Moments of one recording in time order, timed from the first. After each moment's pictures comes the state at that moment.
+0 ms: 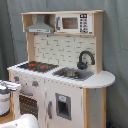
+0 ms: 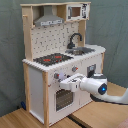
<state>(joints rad) -0.78 -1.50 1.61 -2.25 0.04 3.12 -0.88</state>
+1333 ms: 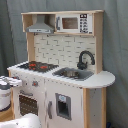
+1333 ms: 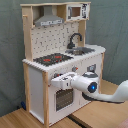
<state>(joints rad) -0.93 -1.50 1.60 -2.06 0.04 3.03 -0.88</state>
